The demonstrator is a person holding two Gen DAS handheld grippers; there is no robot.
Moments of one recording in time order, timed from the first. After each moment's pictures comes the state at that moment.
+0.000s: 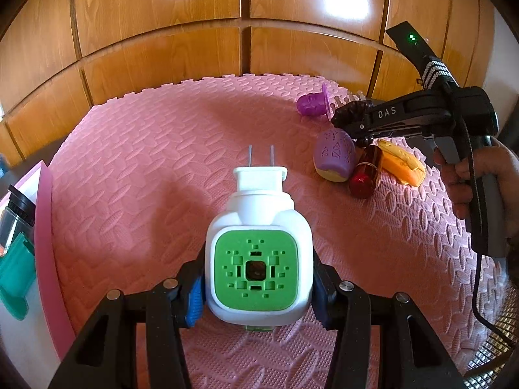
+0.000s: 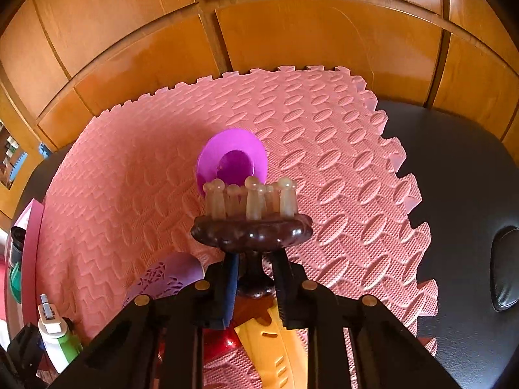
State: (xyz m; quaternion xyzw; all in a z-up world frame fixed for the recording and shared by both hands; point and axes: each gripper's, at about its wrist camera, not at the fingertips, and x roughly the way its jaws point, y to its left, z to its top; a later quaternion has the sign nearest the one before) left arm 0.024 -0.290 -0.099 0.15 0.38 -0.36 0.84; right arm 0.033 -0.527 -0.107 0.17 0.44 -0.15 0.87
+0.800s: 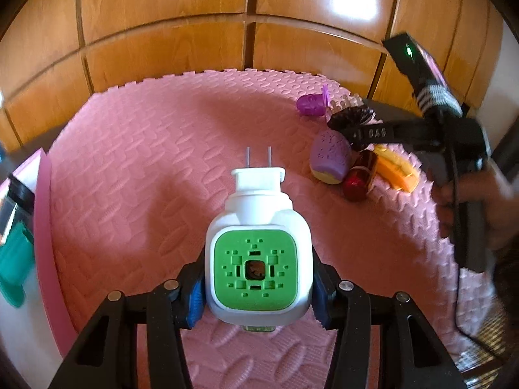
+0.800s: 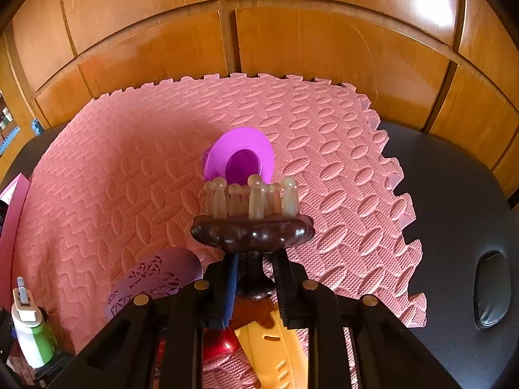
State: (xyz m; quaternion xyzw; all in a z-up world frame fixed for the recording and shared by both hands) left arm 0.026 -0.283 -0.090 0.13 0.40 -0.37 0.83; right arm 0.040 -0.511 -0.107 0.10 0.44 -0.16 0.88
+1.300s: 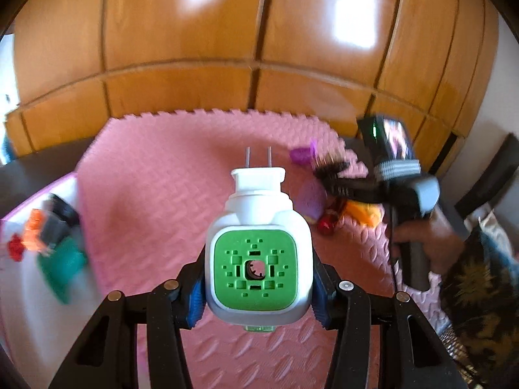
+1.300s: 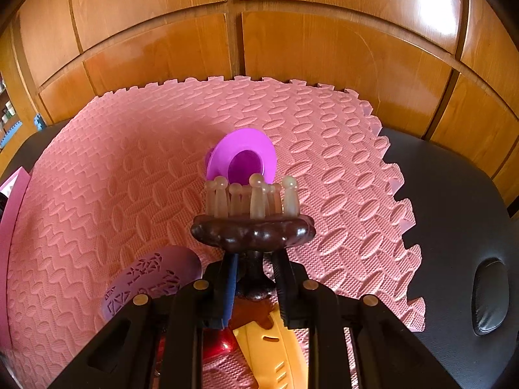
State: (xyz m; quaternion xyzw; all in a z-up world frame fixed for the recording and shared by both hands) left arm 0.009 -0.237 -0.016 0.08 0.36 -0.37 0.85; right arm 0.037 -0.507 -0.107 0.08 0.43 -0.16 0.88
